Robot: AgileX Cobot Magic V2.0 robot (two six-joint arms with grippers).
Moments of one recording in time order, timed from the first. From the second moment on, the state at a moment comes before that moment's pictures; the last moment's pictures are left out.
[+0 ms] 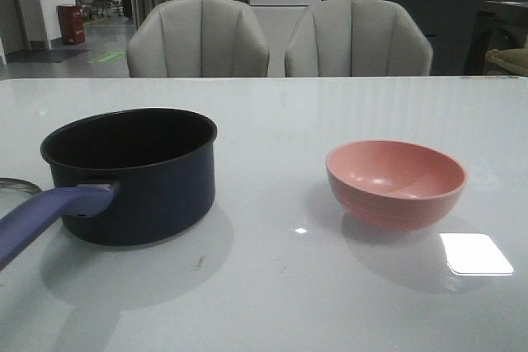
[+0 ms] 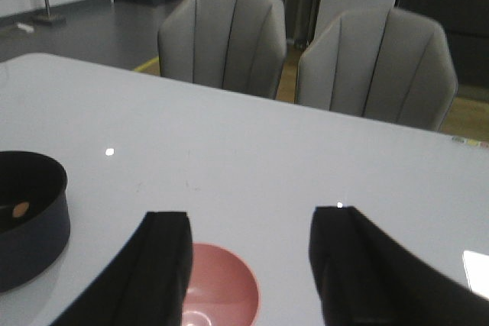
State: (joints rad) left arm -0.29 0.14 -0.32 0.02 0.40 -0.07; right arm 0.29 0.50 -0.40 0.14 0.04 -0.15
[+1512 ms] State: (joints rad) left arm -0.29 0.14 -0.32 0.02 0.38 -0.07; right arm 0.29 0.27 -0.13 0.13 -0.06 -0.15
